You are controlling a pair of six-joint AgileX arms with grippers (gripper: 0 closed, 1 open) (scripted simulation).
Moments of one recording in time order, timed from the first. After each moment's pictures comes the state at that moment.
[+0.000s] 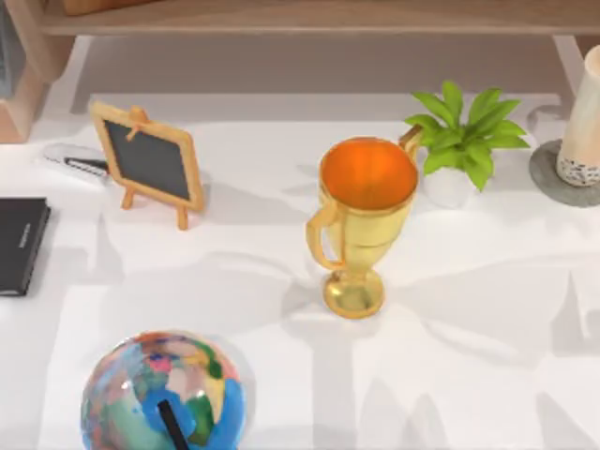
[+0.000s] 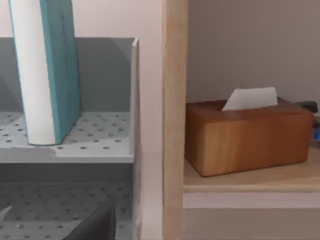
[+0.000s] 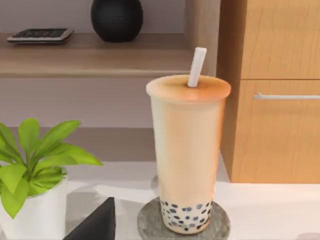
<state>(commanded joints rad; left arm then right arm) 0.09 0.46 0.37 0.16 0.12 0.00 0.00 0.00 0.00 0.00 0.00 0.00</state>
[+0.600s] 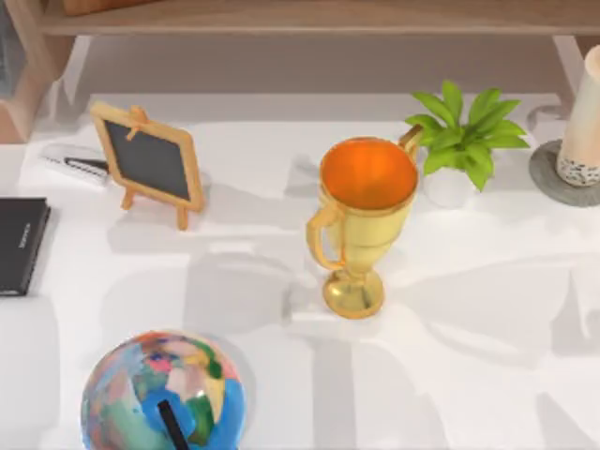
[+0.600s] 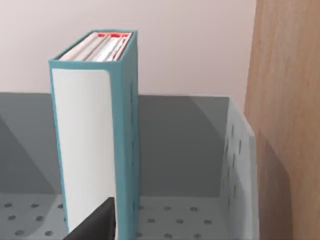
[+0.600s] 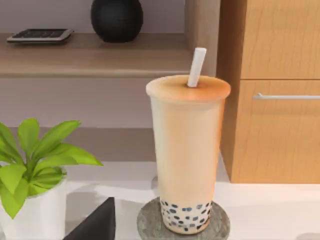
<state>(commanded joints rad) 0.29 1.51 1.06 0.45 0.32 0.00 0.00 0.00 0.00 0.00 0.00 0.00</state>
